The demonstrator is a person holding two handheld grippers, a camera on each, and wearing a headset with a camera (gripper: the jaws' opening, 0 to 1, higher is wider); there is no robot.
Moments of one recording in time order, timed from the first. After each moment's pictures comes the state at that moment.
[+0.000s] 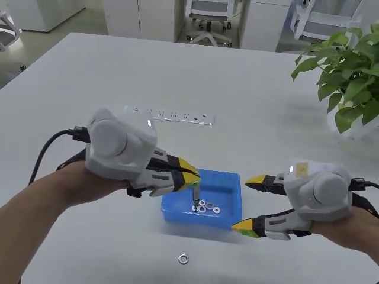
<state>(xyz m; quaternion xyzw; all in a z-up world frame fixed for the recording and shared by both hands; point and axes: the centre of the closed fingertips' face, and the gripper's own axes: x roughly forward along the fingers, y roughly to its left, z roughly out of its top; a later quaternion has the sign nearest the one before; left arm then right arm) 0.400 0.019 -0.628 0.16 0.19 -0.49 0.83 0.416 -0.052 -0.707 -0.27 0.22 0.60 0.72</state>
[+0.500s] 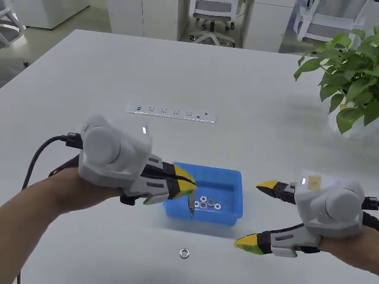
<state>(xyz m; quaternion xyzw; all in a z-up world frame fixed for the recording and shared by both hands) 0.377 0.023 -0.637 0.15 0.20 -0.49 0.83 0.398 -0.059 -0.711 -0.24 0.23 0.58 0.74</state>
